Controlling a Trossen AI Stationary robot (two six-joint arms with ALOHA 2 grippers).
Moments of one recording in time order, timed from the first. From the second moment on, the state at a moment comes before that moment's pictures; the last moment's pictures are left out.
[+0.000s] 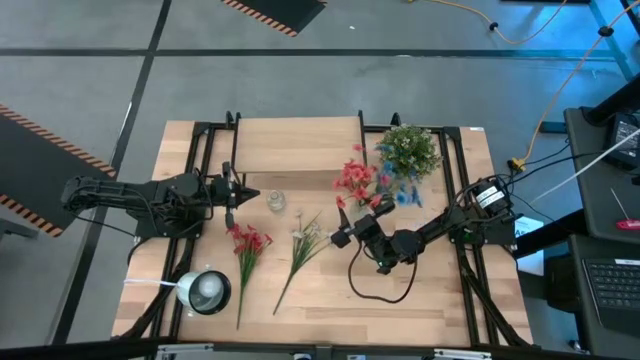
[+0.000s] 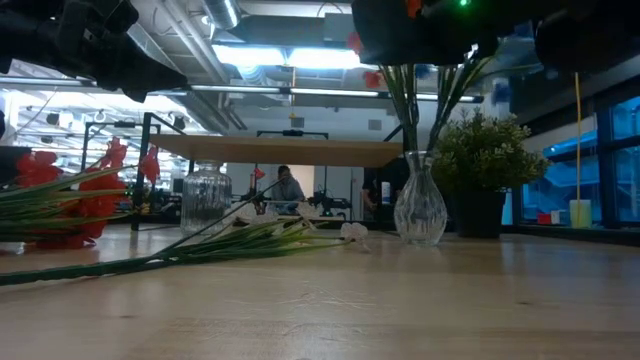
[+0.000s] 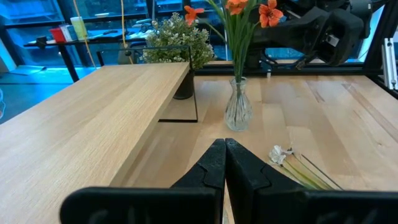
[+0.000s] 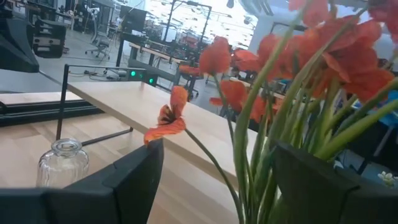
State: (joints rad) left arm 0.00 0.36 0.21 -0.01 -0.22 0.01; right arm 0.44 1.90 0.84 1.52 1.44 -0.69
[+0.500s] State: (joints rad) left arm 0.00 0.36 0.21 -0.01 -0.22 0.01; right arm 0.44 1.90 0.96 1.52 1.52 -0.88
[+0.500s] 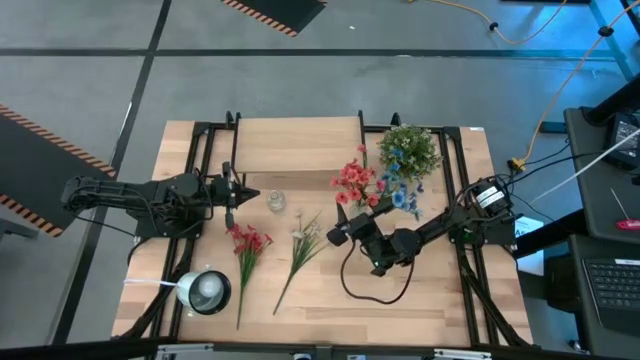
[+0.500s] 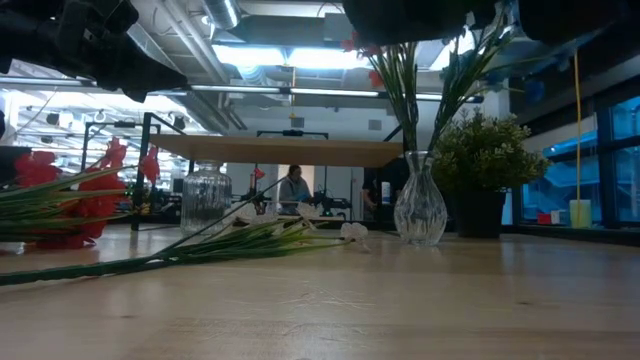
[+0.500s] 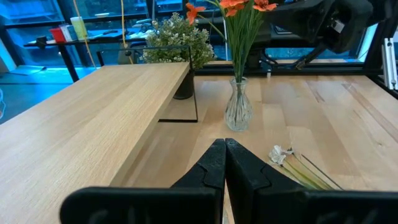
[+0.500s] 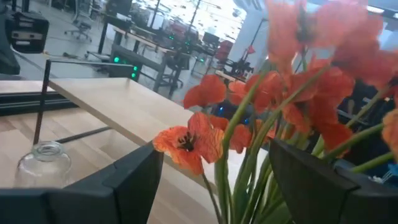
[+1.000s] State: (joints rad) left arm 0.00 0.36 0.21 -0.01 -0.22 0.01; right arm 0.57 1.90 1.06 1.45 1.57 -0.93
